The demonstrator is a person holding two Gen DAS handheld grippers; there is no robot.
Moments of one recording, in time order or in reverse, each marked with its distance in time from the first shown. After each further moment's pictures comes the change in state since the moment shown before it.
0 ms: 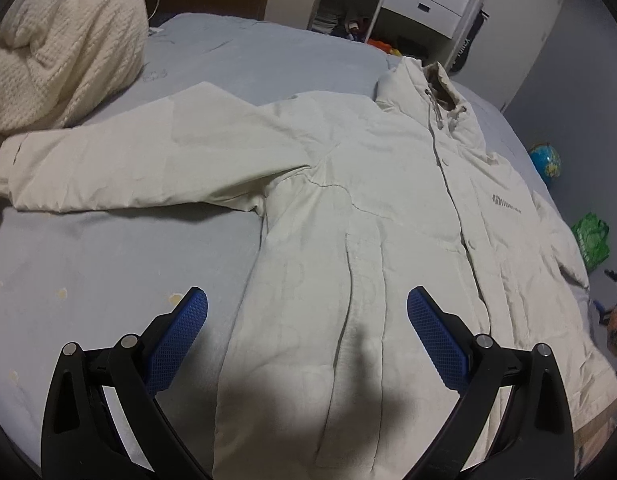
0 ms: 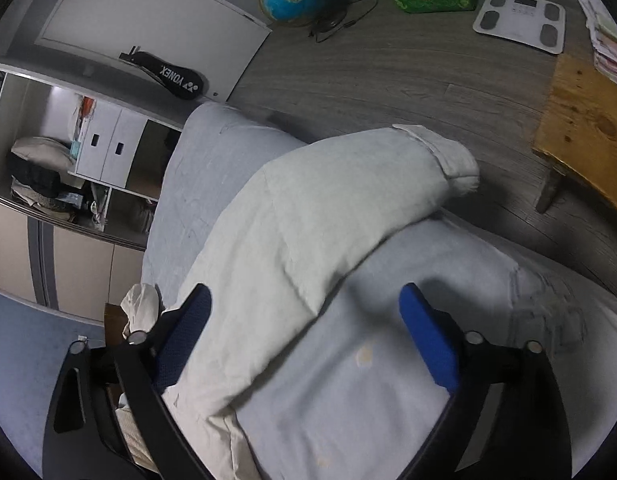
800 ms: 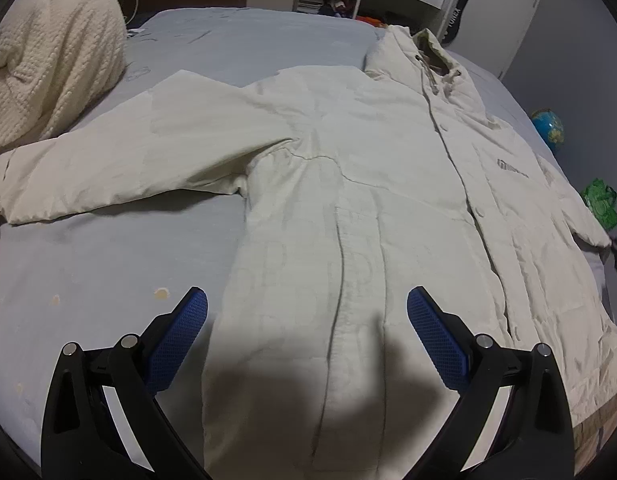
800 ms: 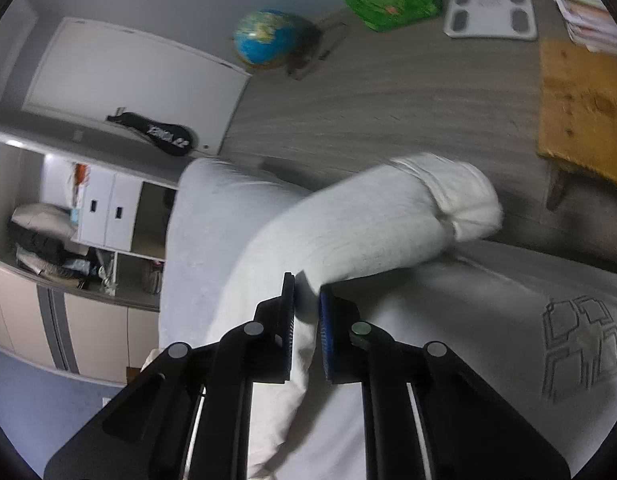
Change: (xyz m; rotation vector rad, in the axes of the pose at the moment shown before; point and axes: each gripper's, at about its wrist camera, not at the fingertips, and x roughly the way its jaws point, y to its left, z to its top) left arm 0.019 -0.012 -0.006 0.081 0.070 0.026; right arm 0.004 0.009 0.012 0.147 -0.158 0.029
